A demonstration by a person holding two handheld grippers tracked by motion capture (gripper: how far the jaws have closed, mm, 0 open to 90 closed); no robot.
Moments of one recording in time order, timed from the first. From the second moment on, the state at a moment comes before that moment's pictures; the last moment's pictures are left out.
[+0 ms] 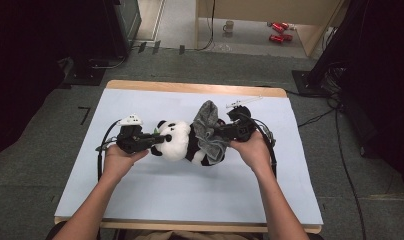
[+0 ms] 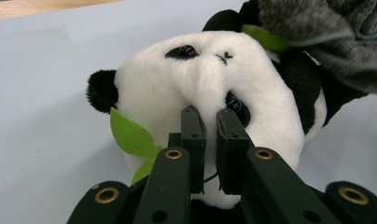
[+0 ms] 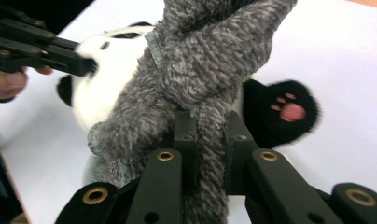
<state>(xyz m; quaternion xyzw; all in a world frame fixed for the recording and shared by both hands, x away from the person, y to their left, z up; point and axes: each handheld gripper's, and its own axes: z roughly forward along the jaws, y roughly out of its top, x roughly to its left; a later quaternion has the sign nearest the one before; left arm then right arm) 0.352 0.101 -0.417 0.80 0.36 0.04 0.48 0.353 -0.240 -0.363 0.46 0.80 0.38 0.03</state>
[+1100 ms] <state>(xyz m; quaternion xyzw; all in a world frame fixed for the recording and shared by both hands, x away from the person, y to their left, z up) 0.349 0.098 -0.417 0.81 0.35 0.04 0.47 0.388 -0.206 -0.371 0.44 0.82 0.36 0.07</state>
